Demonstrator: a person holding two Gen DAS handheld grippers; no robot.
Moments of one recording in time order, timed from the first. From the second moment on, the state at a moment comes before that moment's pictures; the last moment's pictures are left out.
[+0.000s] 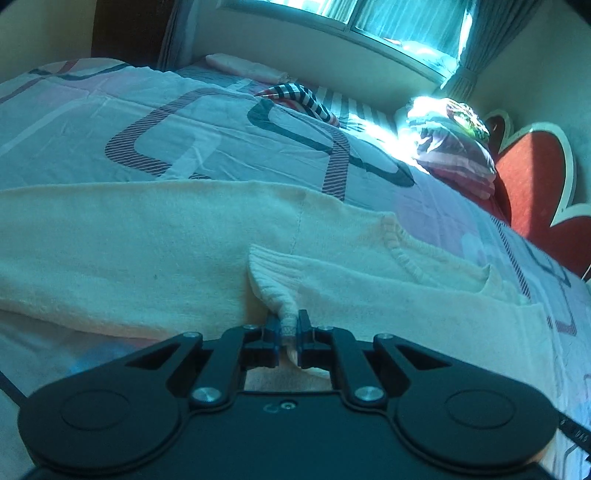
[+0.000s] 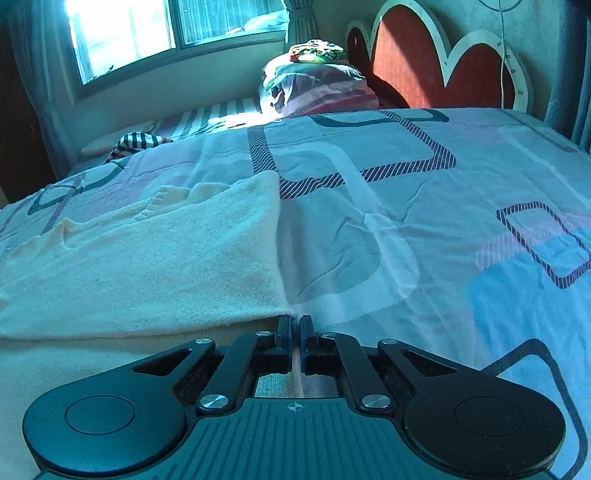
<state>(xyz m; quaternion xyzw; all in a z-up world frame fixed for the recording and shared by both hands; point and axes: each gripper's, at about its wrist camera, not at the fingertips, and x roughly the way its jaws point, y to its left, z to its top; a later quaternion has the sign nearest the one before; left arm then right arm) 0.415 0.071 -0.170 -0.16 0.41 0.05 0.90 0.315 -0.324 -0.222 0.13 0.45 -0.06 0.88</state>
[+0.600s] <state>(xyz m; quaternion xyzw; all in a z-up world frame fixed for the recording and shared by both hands) 0.415 0.033 -0.151 -0.09 0.37 0.02 0.93 0.379 -0.347 -0.219 0.18 0.44 -0.05 0.88</state>
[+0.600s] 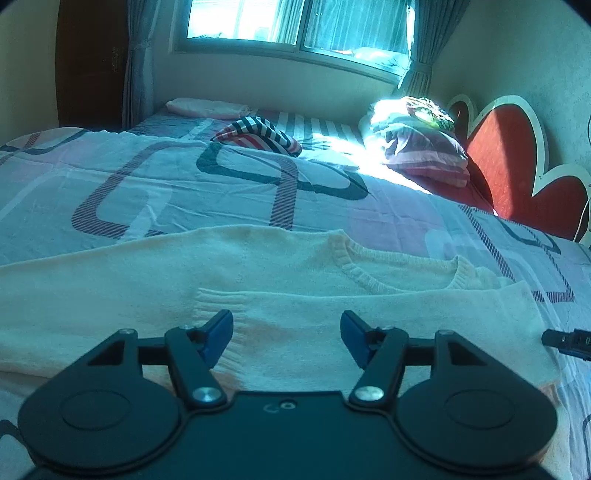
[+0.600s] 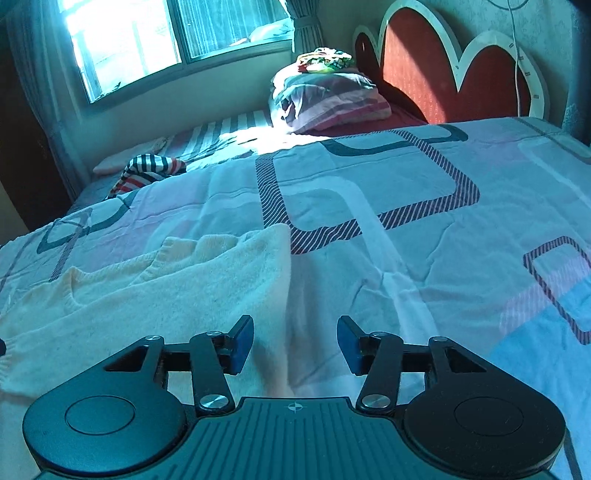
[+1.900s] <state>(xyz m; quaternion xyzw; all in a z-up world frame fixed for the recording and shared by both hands) 0.365 0.110 -0.139 -0.13 0.42 0.10 0.89 0.361 -0.229 -0.179 0.08 0.42 0.07 0.90</state>
